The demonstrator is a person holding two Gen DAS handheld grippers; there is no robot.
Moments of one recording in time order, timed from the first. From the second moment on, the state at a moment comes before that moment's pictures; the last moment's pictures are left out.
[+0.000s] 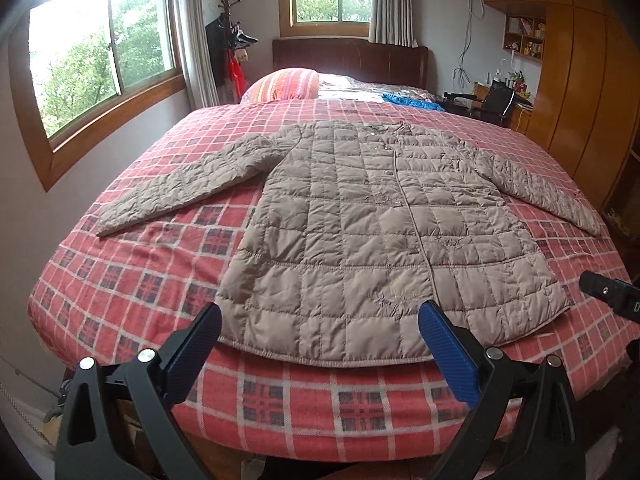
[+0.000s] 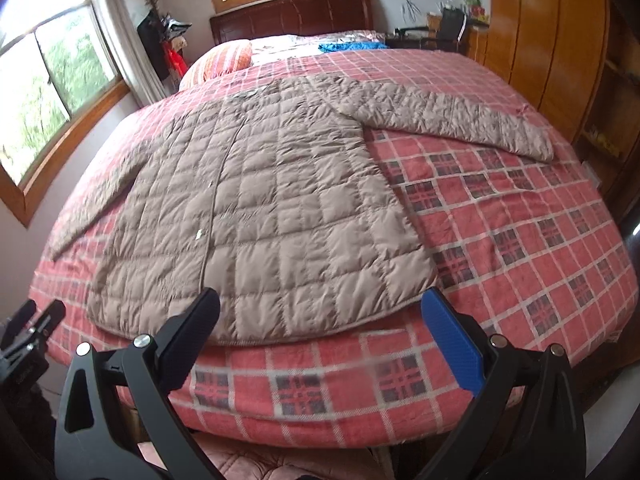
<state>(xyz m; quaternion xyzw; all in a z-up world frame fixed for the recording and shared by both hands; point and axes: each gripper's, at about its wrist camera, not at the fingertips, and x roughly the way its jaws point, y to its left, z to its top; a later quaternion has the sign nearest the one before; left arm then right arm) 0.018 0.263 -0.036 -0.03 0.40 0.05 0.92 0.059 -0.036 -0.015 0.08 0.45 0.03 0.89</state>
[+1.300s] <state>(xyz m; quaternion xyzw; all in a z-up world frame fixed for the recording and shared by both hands) 0.443 0.096 -0.164 -0.18 0.61 -0.19 0.75 0.328 -0.443 -0.137 0.28 0.53 -0.13 0.79</state>
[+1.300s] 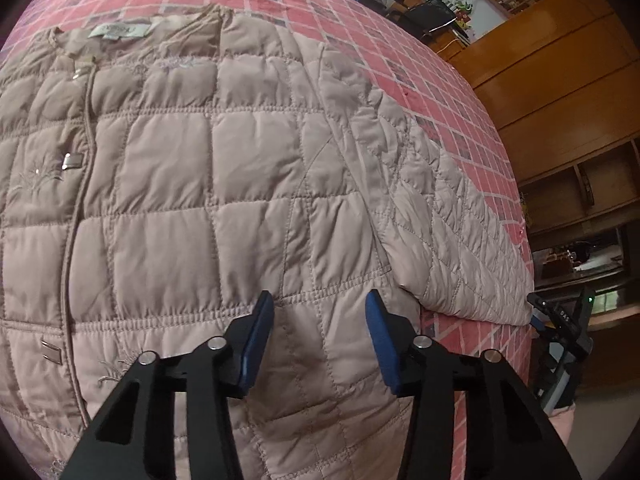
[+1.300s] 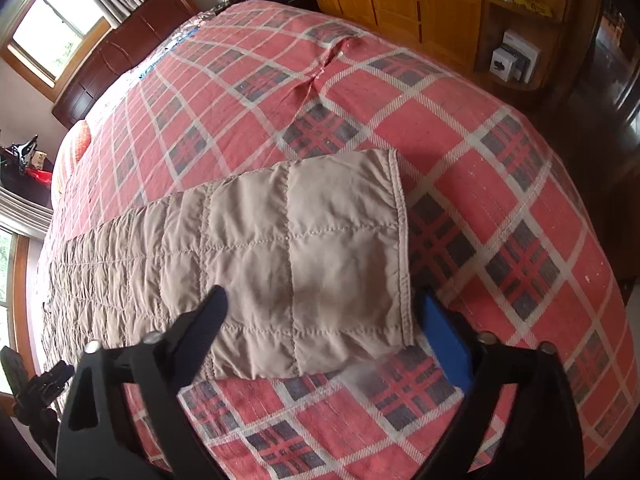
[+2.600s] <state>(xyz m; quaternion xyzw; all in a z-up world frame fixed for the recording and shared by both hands) 0.447 0.126 -0.194 -0.23 0.61 -0.21 0.73 0.418 -0.172 -0.117 0.10 0.55 0.07 0.83</state>
